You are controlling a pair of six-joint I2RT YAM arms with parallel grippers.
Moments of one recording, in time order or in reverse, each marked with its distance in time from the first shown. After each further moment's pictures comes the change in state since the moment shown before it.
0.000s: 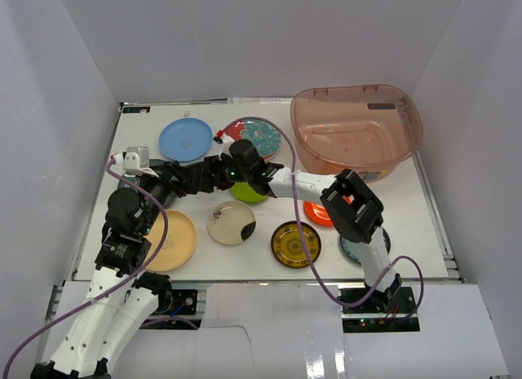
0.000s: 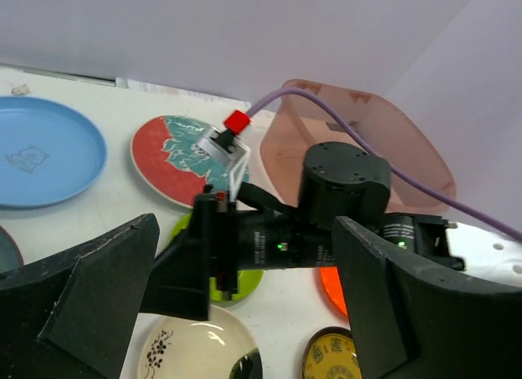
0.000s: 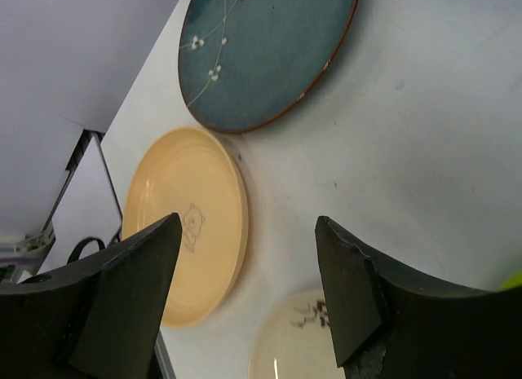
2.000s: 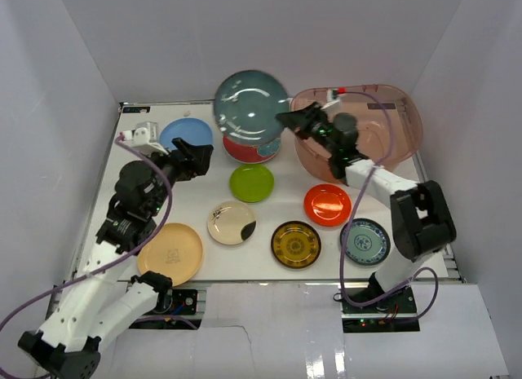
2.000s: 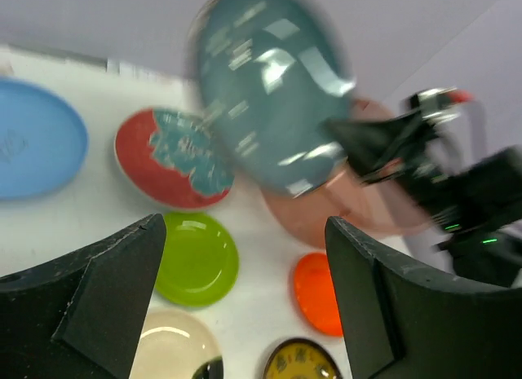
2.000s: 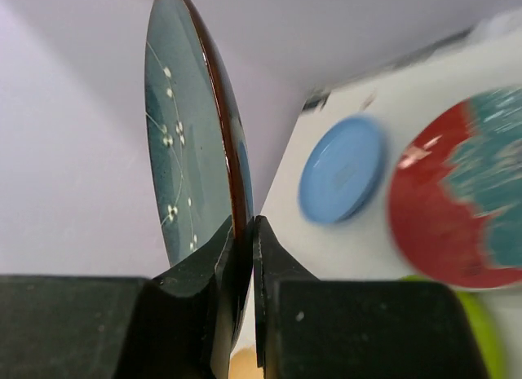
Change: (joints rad) left arm -0.141 0.174 0.245 -0.114 -0.185 -0.061; right arm -0.386 -0.350 -0.366 0.491 0.063 0.451
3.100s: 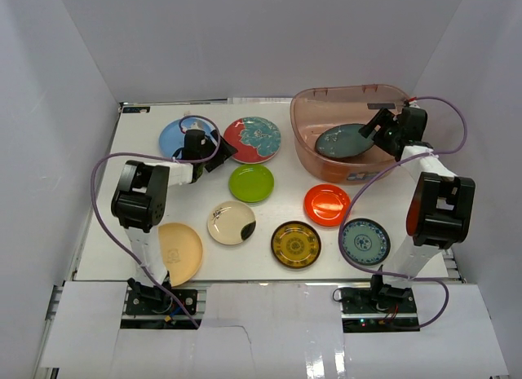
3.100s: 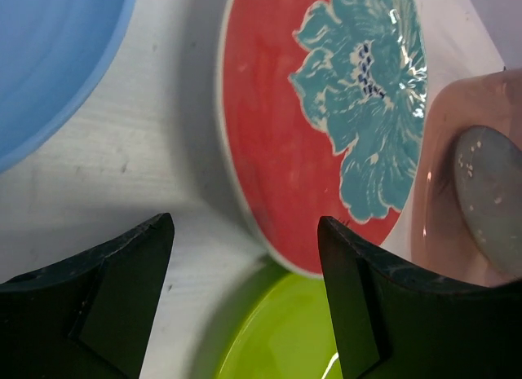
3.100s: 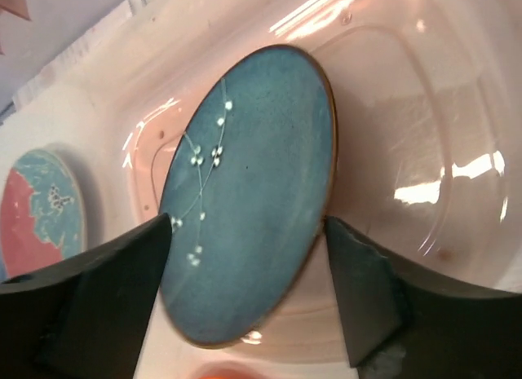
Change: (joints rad) left arm 0.217 1.228 0.140 0.481 0.286 -0.286; right arm -0.647 0.031 0.091 -0.703 0.071 -0.559
